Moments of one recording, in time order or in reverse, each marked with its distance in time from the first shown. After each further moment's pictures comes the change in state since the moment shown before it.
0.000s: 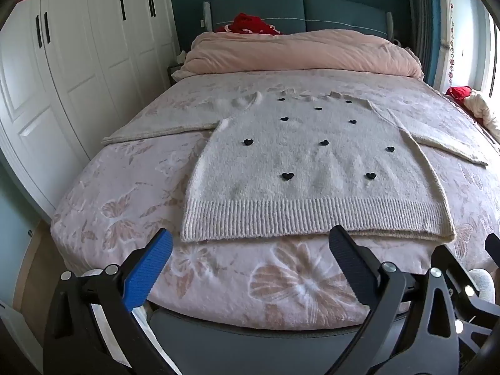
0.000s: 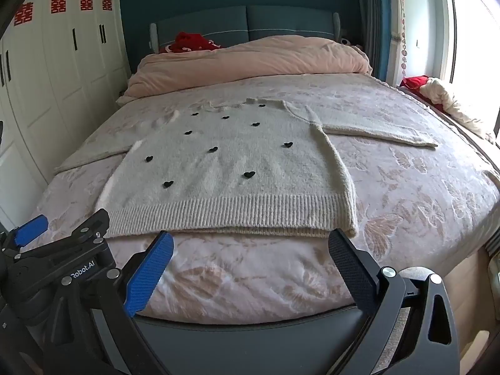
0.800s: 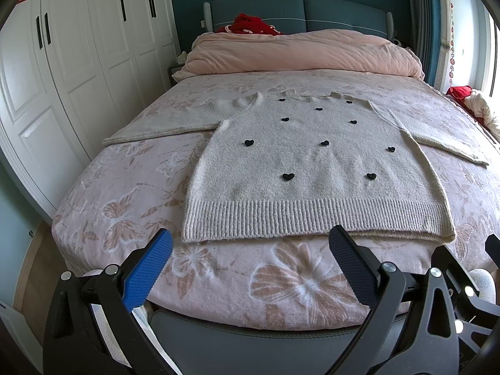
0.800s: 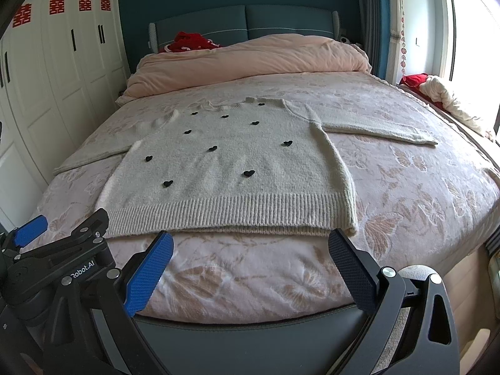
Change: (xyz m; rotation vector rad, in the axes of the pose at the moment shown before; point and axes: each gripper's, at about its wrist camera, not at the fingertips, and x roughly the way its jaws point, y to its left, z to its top) left arm -0.001 0.000 0.001 0.004 -0.005 0.003; right arm -0.005 -0.002 0.006 0.000 0.002 -0.001
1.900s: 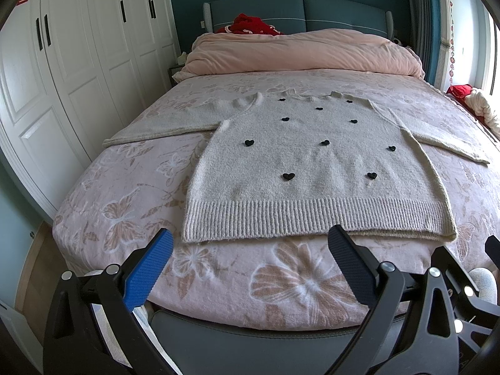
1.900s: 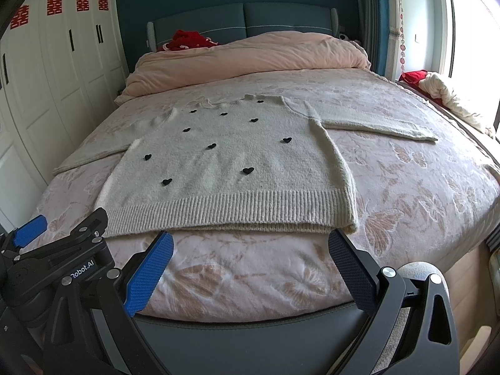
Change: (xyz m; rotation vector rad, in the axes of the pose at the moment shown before) left arm -0.001 -0.001 0.001 0.003 -0.002 0.004; right arm 0.001 -0.001 -0.001 0.004 0.007 0.001
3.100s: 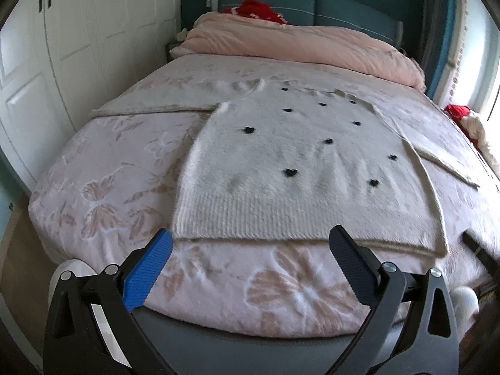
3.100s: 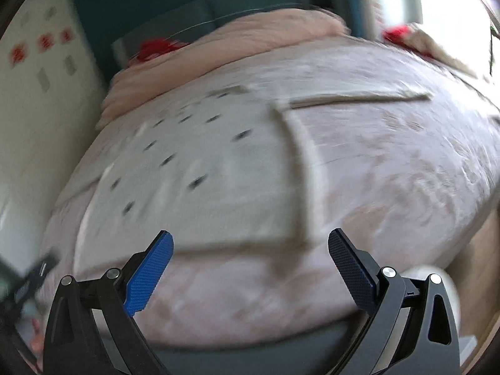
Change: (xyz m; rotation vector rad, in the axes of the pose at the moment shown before) left arm 0.028 0.044 0.011 -0.121 0.072 -0.087; right arm 0.063 -0.123 0.019 0.266 0.063 0.031
